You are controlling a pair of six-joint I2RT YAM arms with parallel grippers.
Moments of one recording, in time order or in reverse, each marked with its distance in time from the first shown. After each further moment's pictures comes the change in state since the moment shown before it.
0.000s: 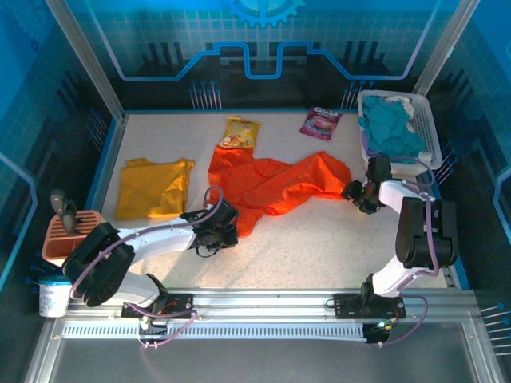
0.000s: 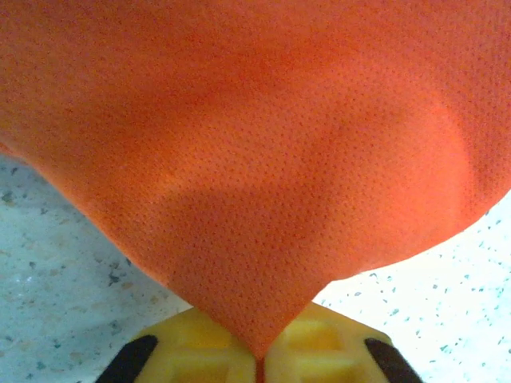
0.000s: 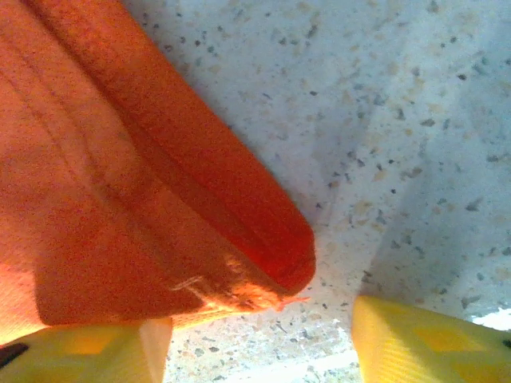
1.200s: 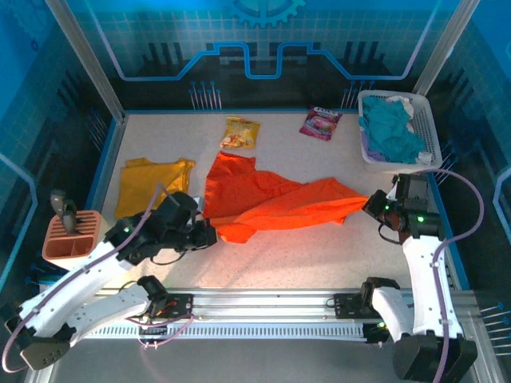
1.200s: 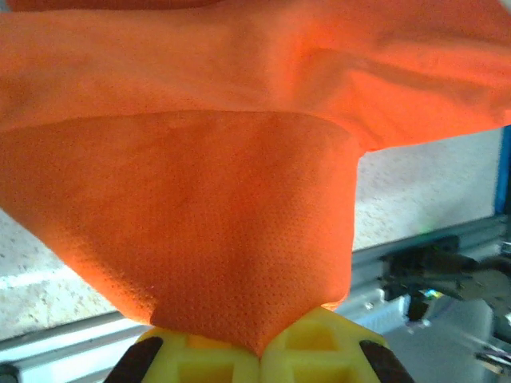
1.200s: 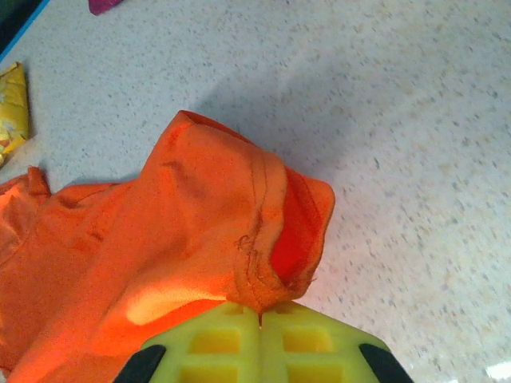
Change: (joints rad) left arm -0.015 -0.619 0.272 -0.630 0.142 -0.034; right arm -0.042 -0.818 -0.018 -0.526 -0.029 0.044
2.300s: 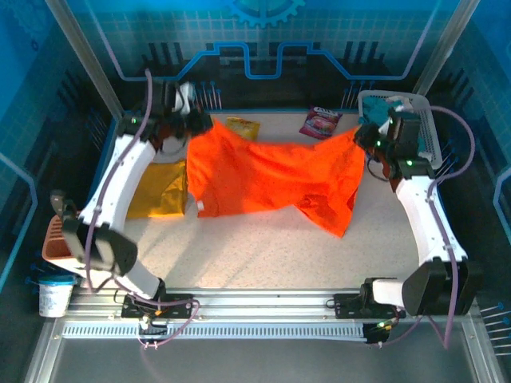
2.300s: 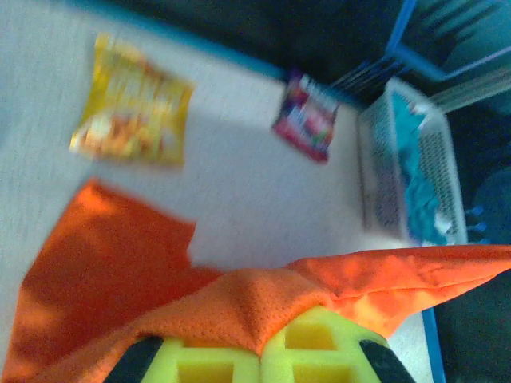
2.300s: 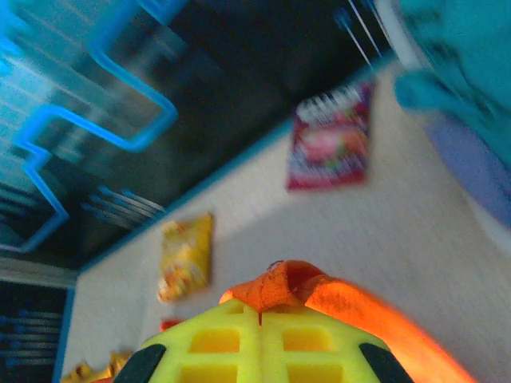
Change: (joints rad) left arm 0.582 0.904 0.983 0.189 0.220 0.413; right arm 0.137 0.504 0.417 0.570 0.000 0.140
